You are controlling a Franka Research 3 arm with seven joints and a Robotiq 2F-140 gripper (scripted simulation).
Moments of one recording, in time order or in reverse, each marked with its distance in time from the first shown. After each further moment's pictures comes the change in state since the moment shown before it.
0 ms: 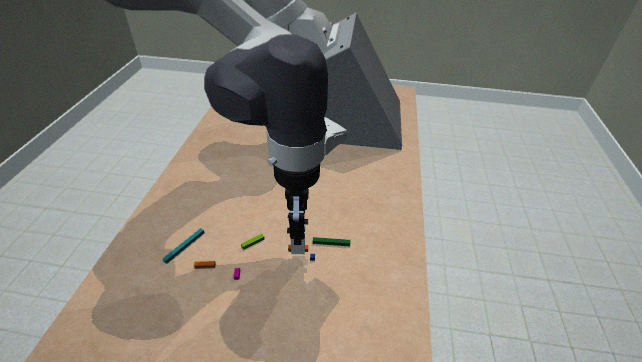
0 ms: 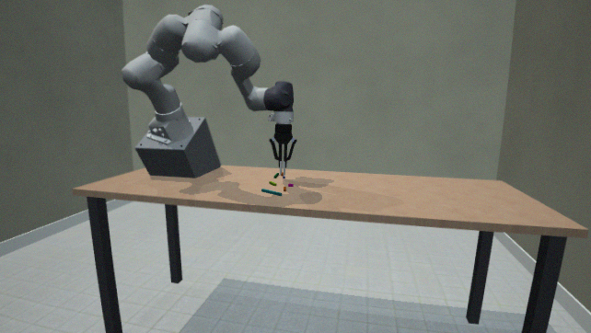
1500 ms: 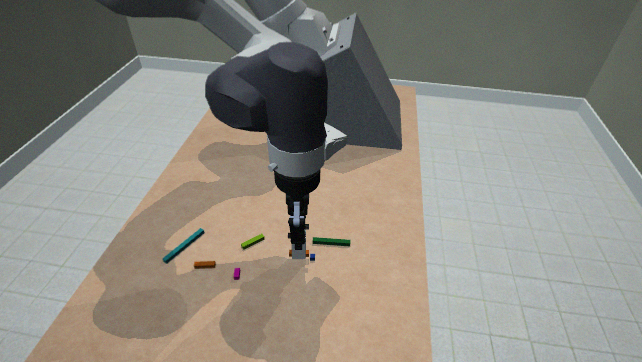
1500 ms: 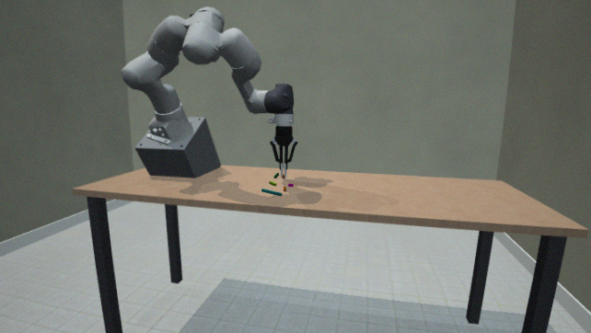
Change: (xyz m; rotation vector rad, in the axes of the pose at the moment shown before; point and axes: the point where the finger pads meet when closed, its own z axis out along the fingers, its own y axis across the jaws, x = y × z) arm 0.002 0.005 0.010 -0.012 0.005 0.006
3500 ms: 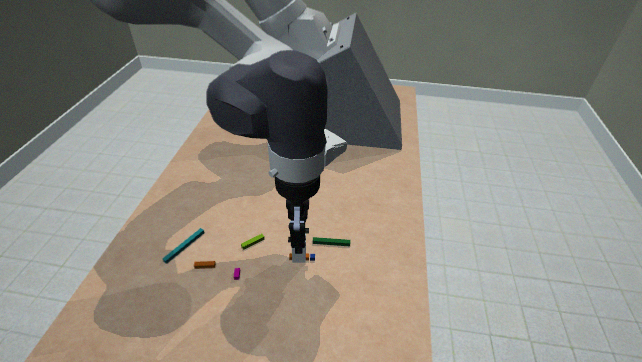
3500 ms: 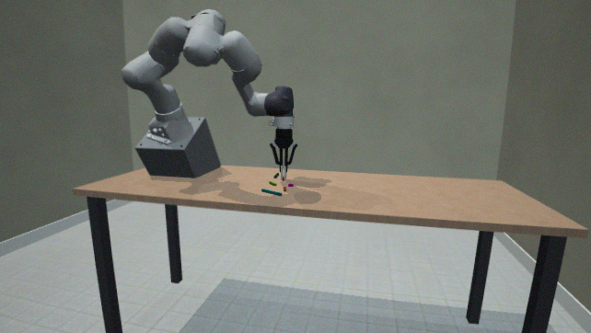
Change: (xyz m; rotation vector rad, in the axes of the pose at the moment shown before) arm 0.000 0.000 0.011 0.000 0.000 0.000
